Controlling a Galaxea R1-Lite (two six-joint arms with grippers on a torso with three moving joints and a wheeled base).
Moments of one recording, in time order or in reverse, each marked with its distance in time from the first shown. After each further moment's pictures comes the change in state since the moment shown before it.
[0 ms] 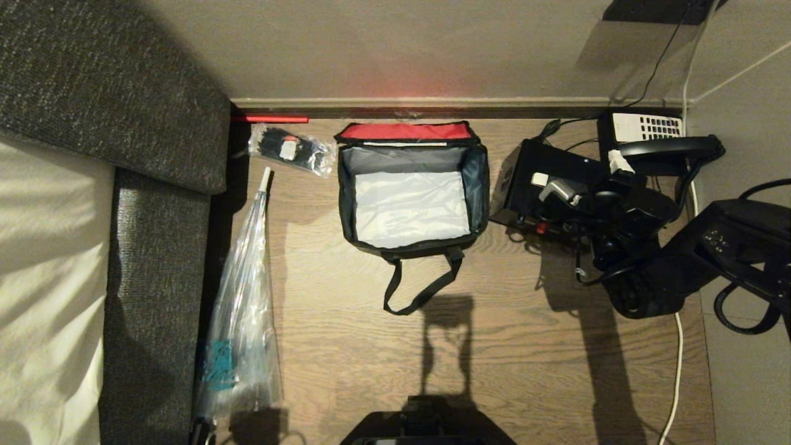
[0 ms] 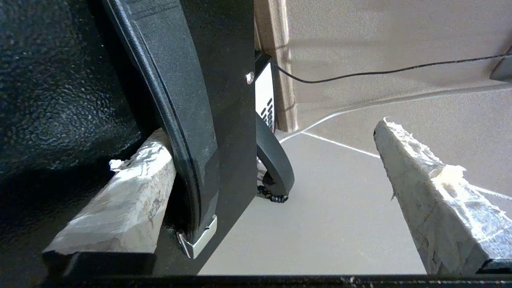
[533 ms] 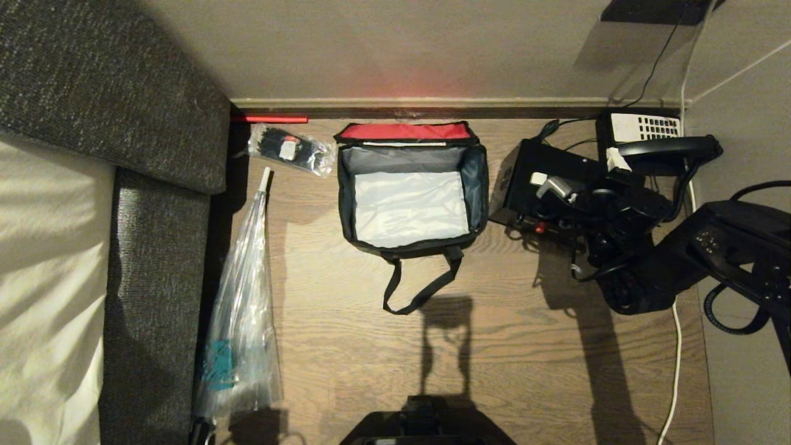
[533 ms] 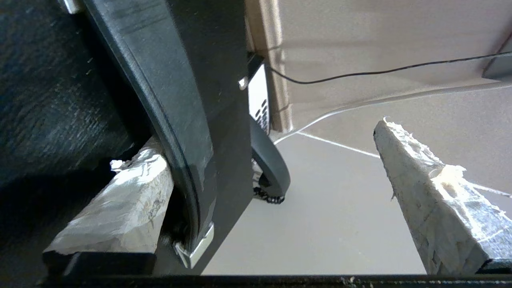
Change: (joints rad) left arm 0.000 0.000 0.000 0.000 0.000 0.000; right arm -0.001 0.050 -0.073 0.006 -0.004 -0.002
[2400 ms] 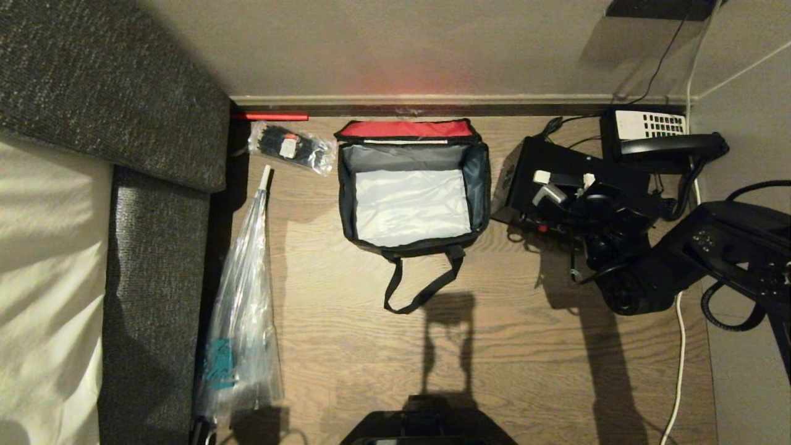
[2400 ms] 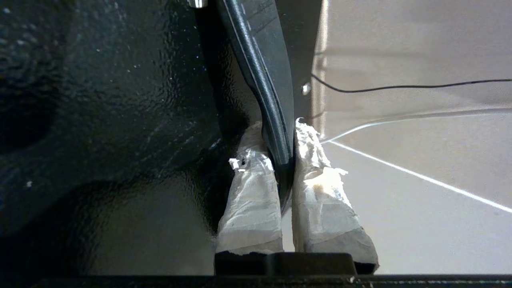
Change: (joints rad) left arm 0.000 0.000 0.000 0.000 0.000 0.000; right arm 0.001 -0.037 0.014 0.012 0.010 -0.017
